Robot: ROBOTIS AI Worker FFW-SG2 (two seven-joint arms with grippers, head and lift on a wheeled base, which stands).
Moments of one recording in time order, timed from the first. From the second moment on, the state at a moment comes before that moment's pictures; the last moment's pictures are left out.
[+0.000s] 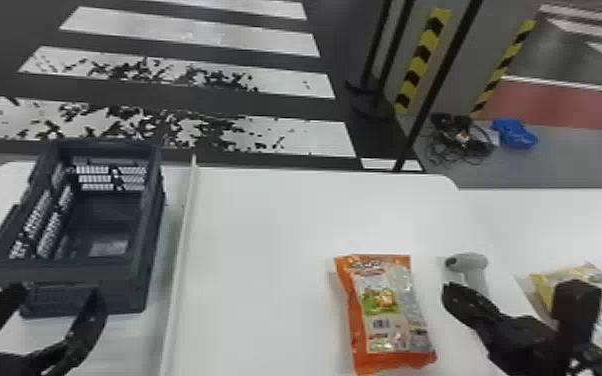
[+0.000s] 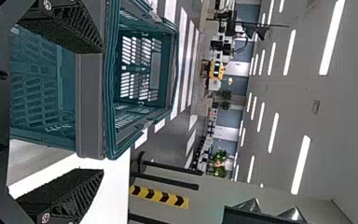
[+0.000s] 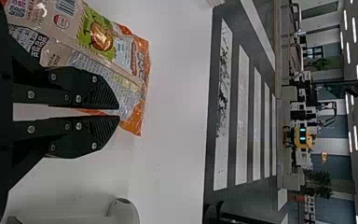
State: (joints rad) left arm 0.60 0.38 -0.08 -1.93 0.40 -0.18 -0.03; right arm 0.51 -0.17 -0.48 -2.01 -0.14 0.46 0.60
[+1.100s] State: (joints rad) left arm 0.60 0.38 -0.08 -1.94 0.39 -0.18 -0.03; right arm 0.36 -0.30 -0.51 -1.76 -0.13 0.49 0.53
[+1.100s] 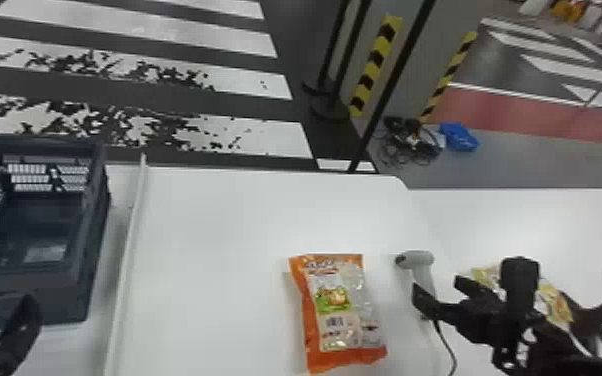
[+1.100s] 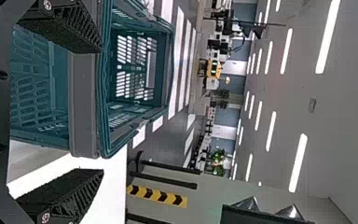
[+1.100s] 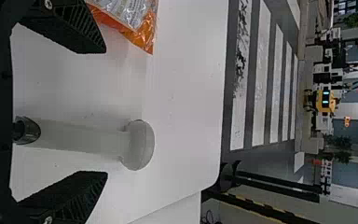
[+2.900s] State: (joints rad) left arm 0.58 0.39 -0.10 -1.94 0.39 -0.17 -0.03; right arm 0.27 -0.37 -0.47 -1.73 -0.08 0.70 0.57
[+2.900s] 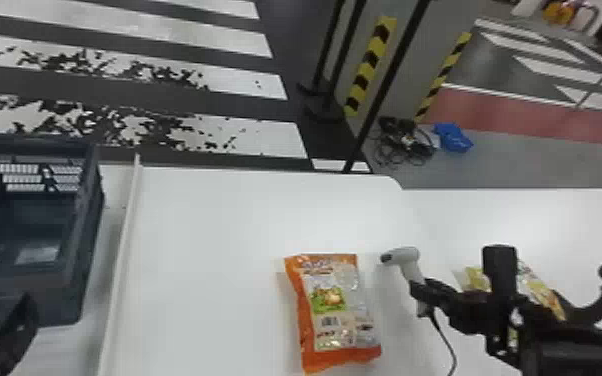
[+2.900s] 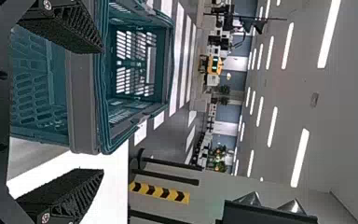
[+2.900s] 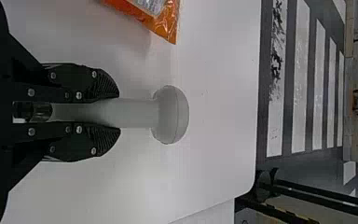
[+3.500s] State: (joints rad) left arm 0.58 0.39 -0.10 -1.93 0.39 -0.17 -0.03; right arm 0.47 -0.22 -0.52 -2.19 -0.07 0.98 0.51
